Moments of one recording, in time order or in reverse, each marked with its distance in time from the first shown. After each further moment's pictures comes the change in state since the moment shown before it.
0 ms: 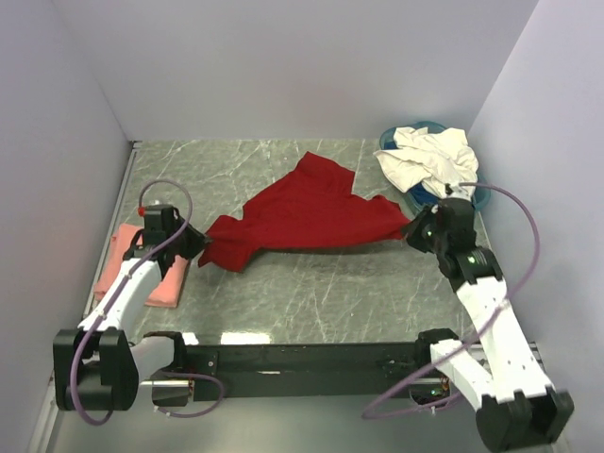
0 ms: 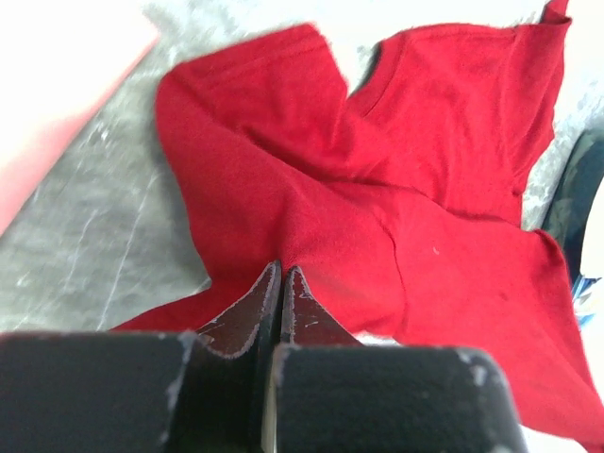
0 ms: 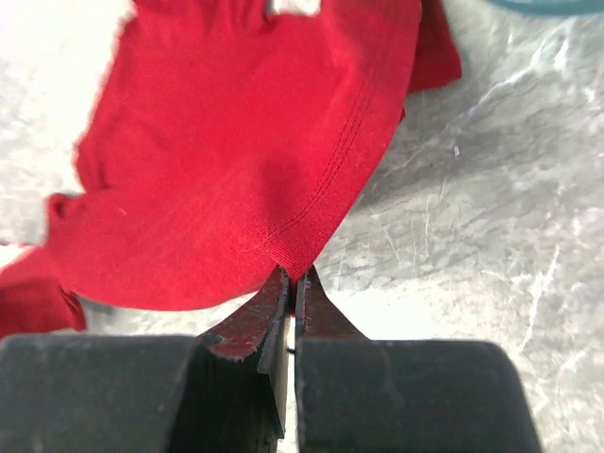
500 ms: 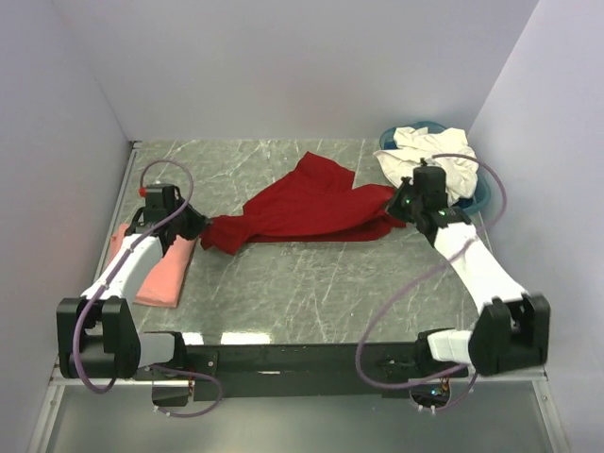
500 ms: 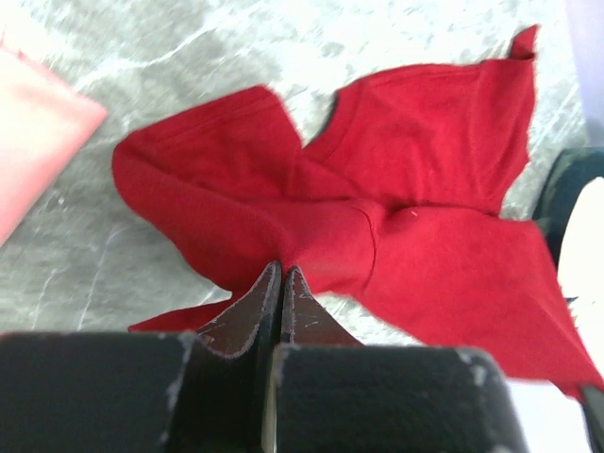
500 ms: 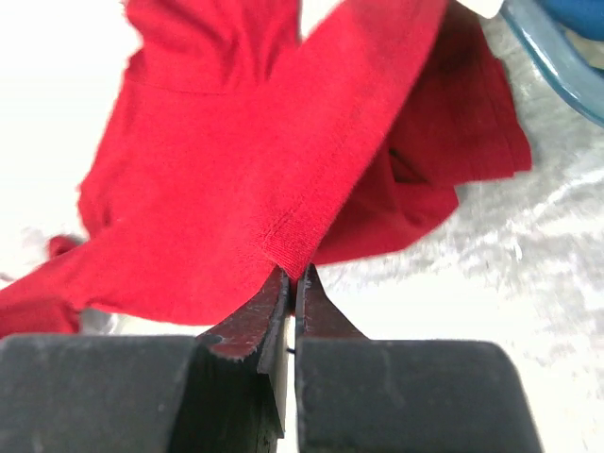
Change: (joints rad) left arm 0.000 0.146 0.159 -0.003 0.000 0.004; right arm 0.027 0.393 0.129 0.239 -0.011 0.011
